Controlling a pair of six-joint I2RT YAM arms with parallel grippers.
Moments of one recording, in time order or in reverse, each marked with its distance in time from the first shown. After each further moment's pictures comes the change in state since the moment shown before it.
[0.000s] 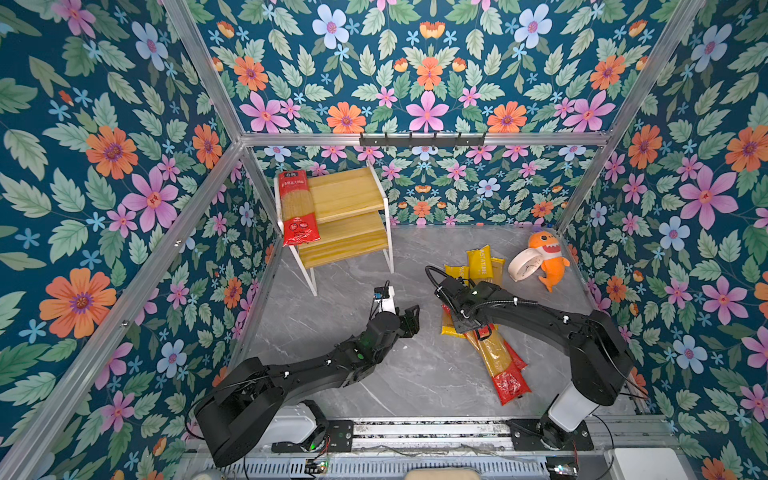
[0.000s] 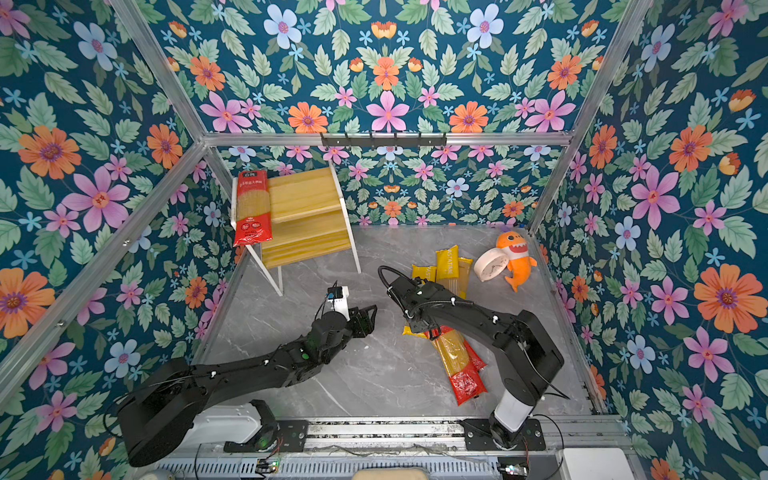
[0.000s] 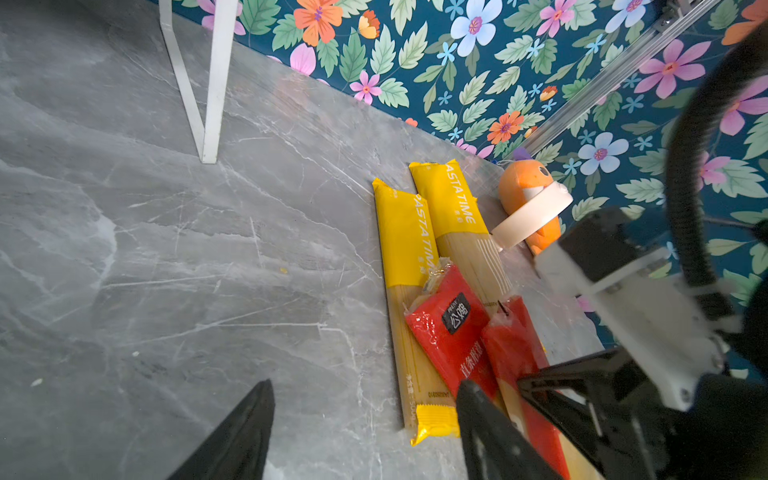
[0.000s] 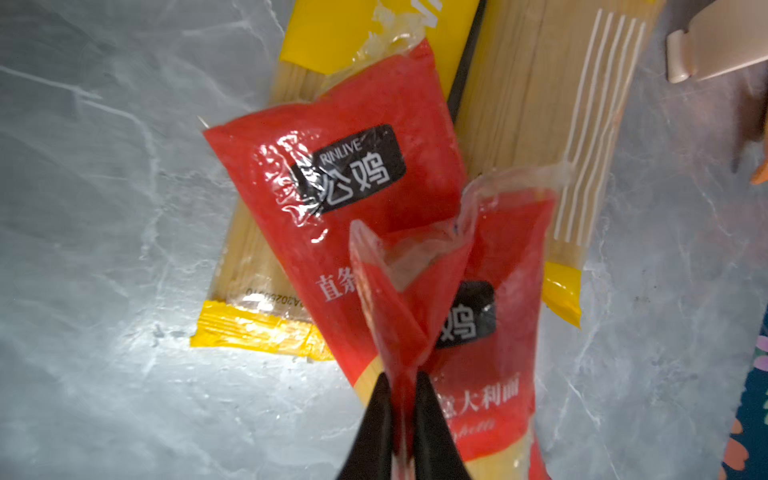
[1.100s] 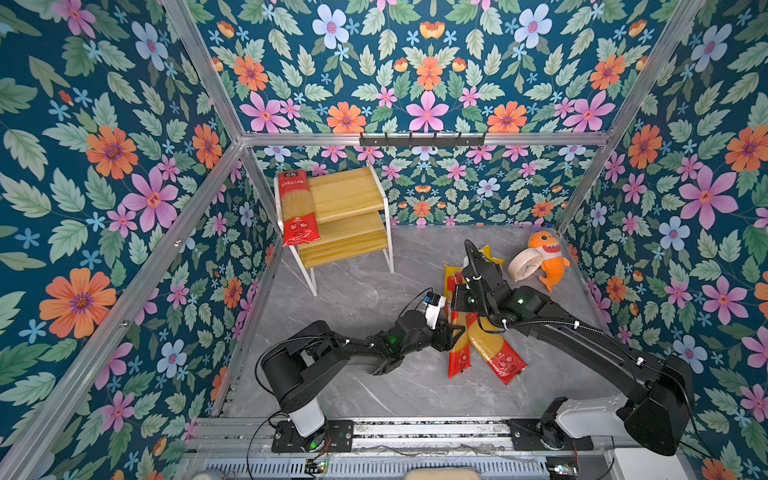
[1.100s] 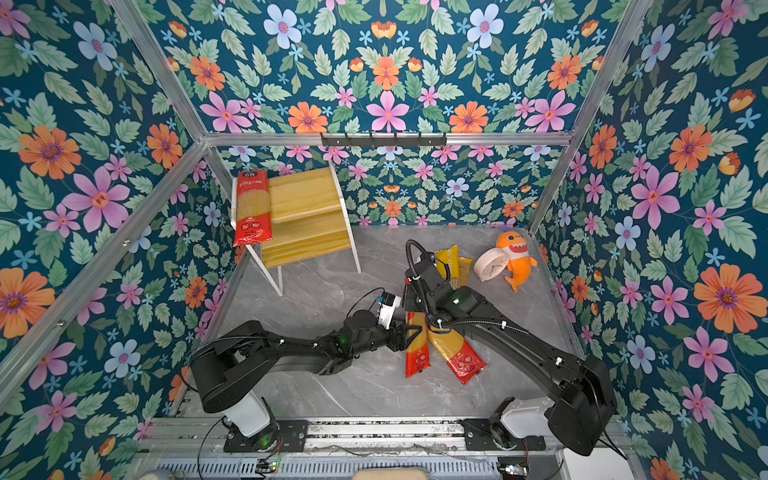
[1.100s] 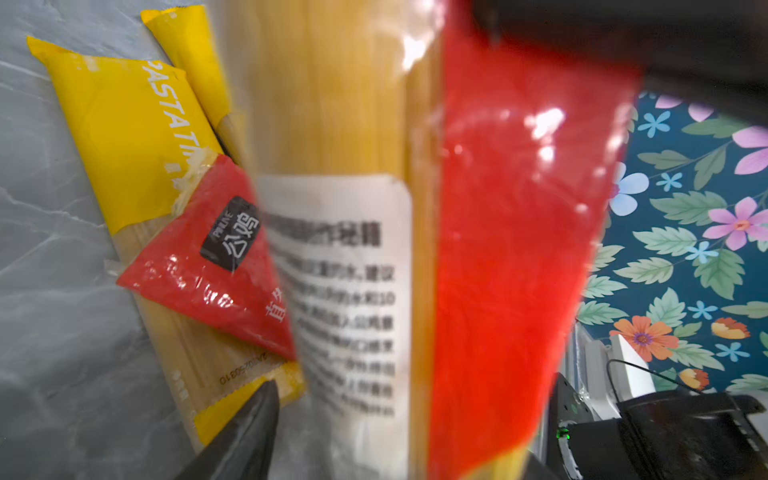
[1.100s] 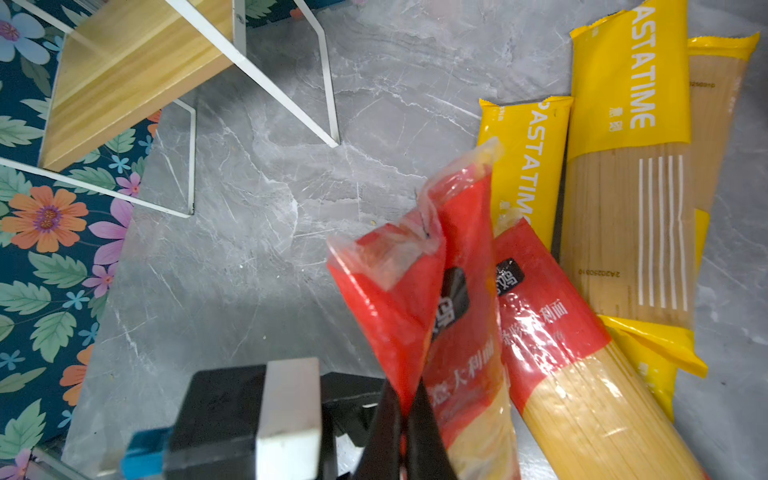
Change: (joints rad) left arm -0.079 0.414 0.164 0.325 0.467 0.148; right arm -0.023 -0.303 -0.055 0.329 -0.196 0.190
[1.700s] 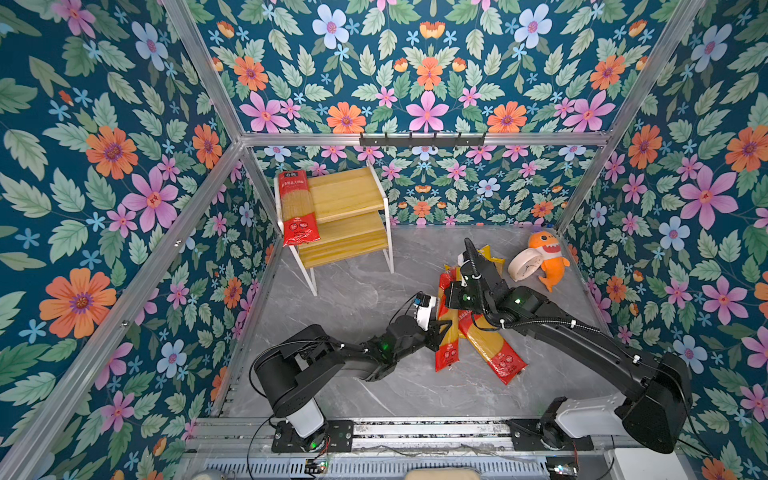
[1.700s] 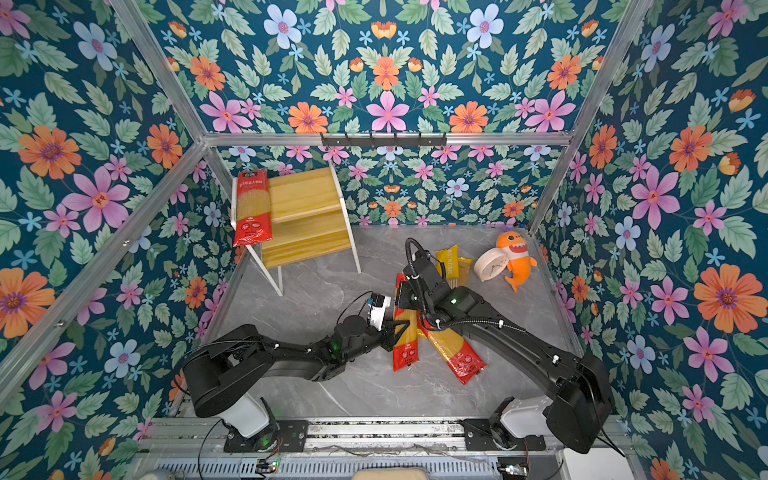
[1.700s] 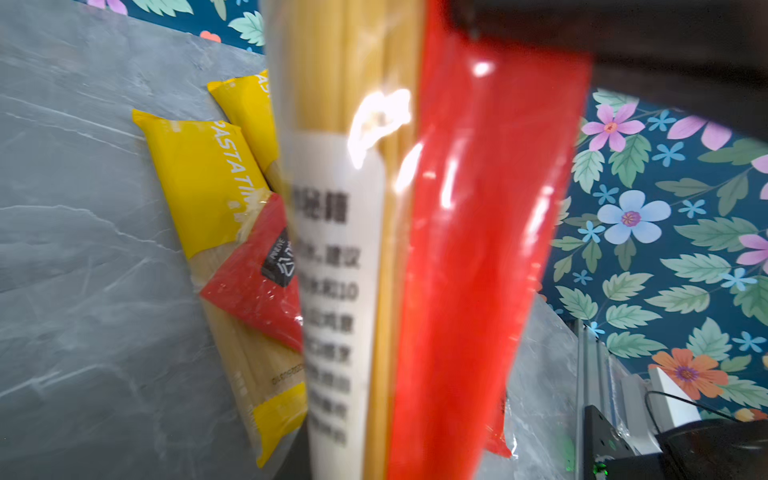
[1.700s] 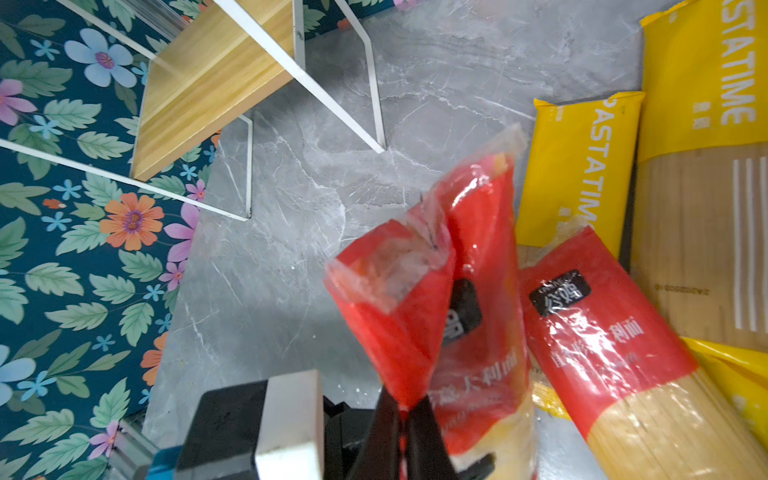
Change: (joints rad) left arm 0.002 -0.059 -0.109 0.108 -0.104 0.032; right arm 0.005 0.013 -0.014 0.124 -0.114 0.035
